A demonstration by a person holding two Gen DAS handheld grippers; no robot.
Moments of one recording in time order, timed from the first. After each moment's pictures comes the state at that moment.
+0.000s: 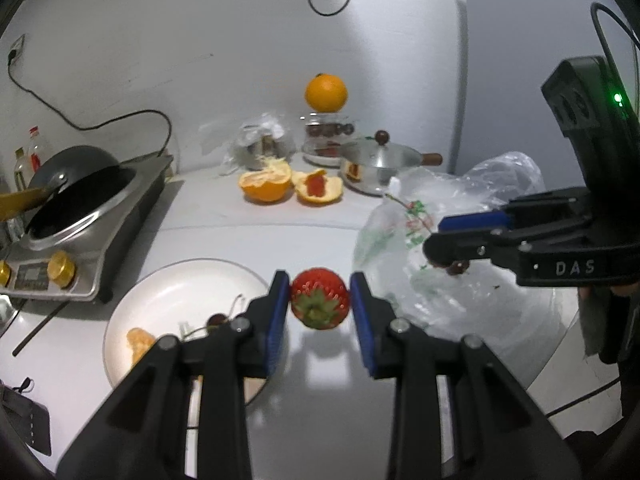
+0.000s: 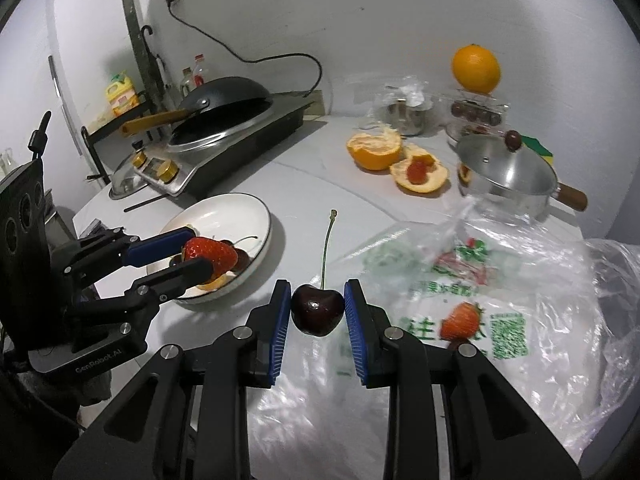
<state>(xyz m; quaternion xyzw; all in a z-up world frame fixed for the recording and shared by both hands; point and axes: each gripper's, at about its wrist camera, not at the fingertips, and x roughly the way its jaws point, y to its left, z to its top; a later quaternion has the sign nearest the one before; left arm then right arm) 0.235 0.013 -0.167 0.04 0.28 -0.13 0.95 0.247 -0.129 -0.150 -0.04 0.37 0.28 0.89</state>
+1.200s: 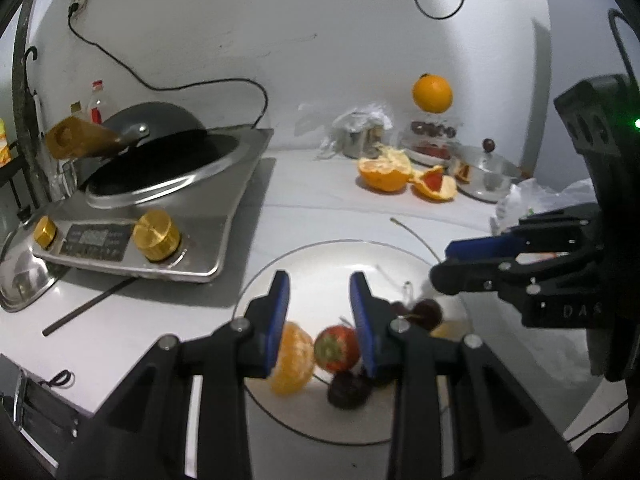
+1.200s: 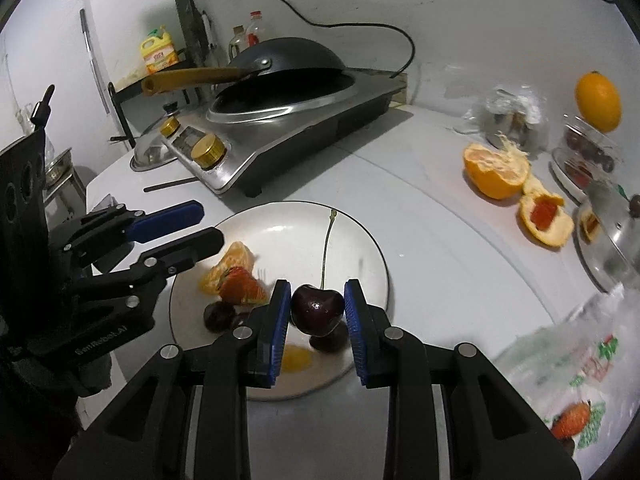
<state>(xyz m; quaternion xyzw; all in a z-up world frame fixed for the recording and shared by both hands) 0.268 0.144 -0.193 0.00 0.29 -0.04 0.96 0.298 0.017 -0.181 -0.10 0.38 0.35 0.85</state>
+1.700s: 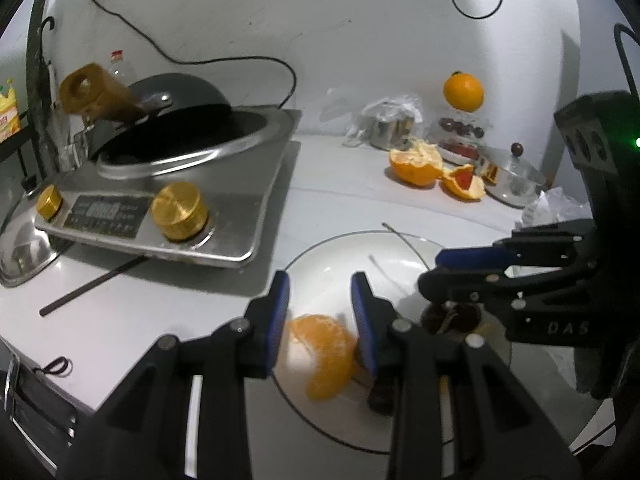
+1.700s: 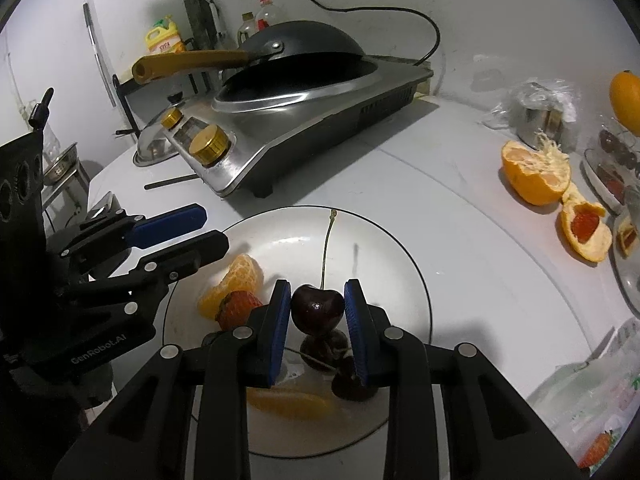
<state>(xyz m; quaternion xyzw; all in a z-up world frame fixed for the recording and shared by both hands) 0.281 0.172 -0.207 -0.03 0.31 -0.02 0.95 0.323 0.049 -0.202 -0.09 0.40 0.37 0.84</state>
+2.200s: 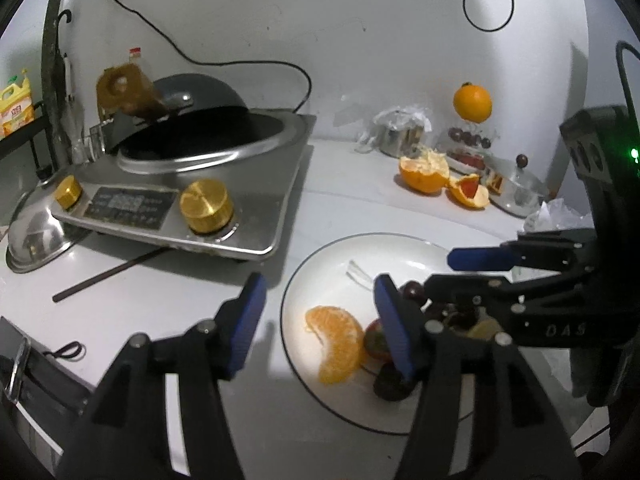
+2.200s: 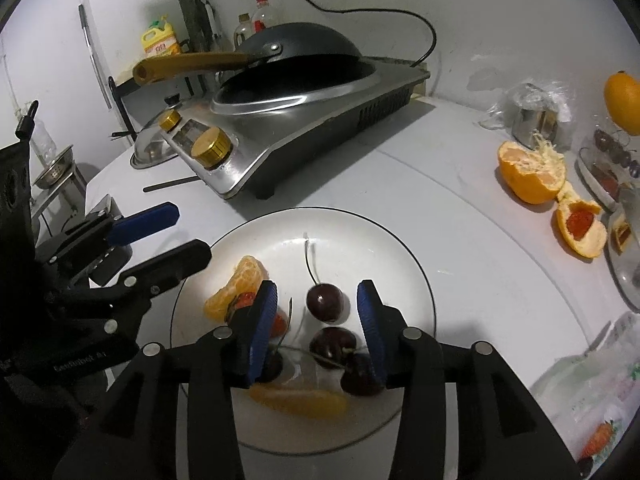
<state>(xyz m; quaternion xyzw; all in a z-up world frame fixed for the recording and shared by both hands) 0.261 0.177 -0.198 -0.04 0.30 0.00 0.95 0.312 0.048 -0.193 -0.09 0.40 0.35 0.84</state>
